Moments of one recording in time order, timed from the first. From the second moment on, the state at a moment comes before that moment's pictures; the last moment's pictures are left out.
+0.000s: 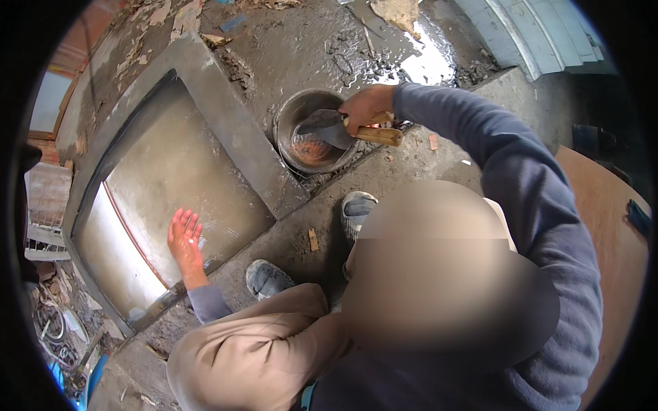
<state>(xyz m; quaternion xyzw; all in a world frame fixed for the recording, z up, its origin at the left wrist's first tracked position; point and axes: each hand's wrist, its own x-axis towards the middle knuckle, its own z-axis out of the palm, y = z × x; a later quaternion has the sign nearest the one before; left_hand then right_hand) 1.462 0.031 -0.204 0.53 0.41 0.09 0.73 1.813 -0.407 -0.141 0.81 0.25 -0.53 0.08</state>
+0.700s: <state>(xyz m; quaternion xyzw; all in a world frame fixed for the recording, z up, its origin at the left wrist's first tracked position) 1.404 -0.001 -0.117 0.71 0.36 0.12 0.60 1.793 -0.346 -0.099 0.72 0.57 -0.39 0.04</state>
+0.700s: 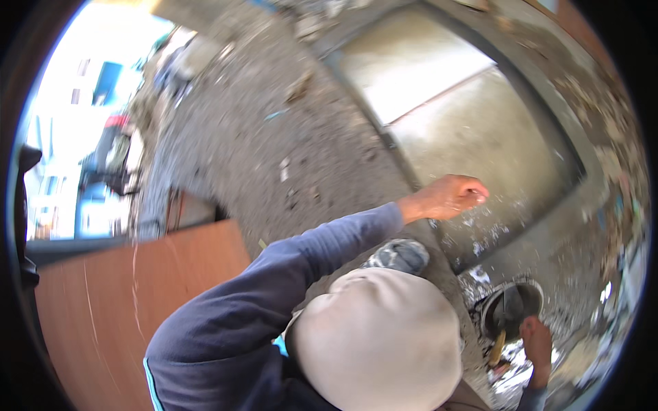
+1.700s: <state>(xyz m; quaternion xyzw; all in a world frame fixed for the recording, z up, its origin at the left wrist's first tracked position) 0.611 -0.005 0.011 0.03 0.78 0.58 0.23 1.675 -0.194 -0.113 0.67 0.48 -0.57 0.07</state>
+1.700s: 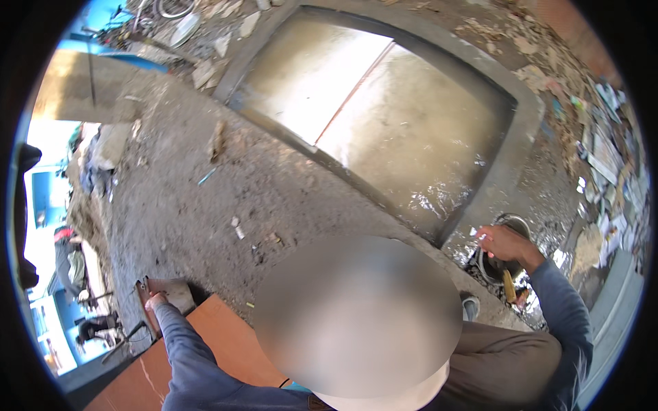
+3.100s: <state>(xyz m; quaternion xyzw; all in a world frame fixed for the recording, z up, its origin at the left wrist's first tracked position) 1.264 -0.003 -0.024 0.38 0.47 0.51 0.61 1.664 -0.126 0.215 0.31 0.42 -0.53 -0.67</state>
